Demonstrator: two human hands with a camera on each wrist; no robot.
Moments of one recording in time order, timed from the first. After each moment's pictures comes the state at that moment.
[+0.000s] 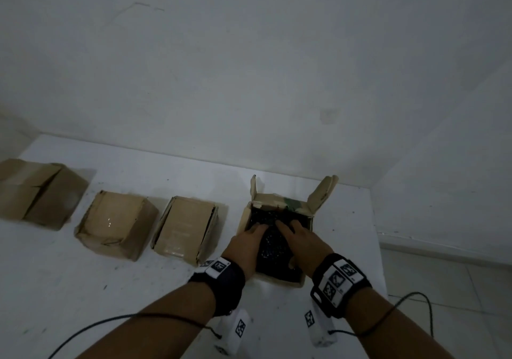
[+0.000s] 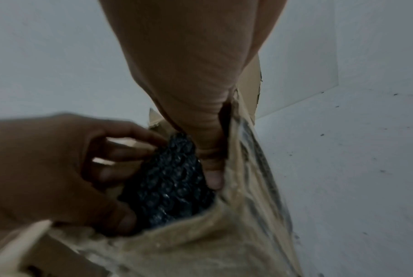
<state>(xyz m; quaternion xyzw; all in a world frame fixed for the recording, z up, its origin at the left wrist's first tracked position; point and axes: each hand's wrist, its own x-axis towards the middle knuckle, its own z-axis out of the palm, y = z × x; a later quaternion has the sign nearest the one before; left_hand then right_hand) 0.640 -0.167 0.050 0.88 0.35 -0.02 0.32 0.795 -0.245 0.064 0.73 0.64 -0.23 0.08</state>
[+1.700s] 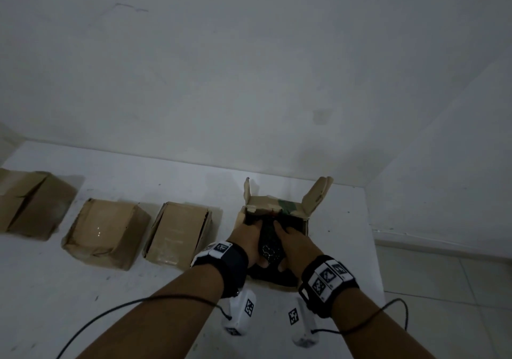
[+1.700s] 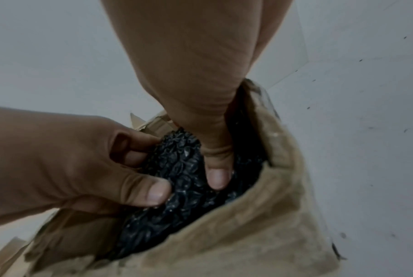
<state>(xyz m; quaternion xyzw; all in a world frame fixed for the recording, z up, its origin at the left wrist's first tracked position) 0.670 -0.138 0.056 0.84 0.37 -0.16 0.36 0.797 -0.232 0.043 0.76 0.57 -0.31 0.02</state>
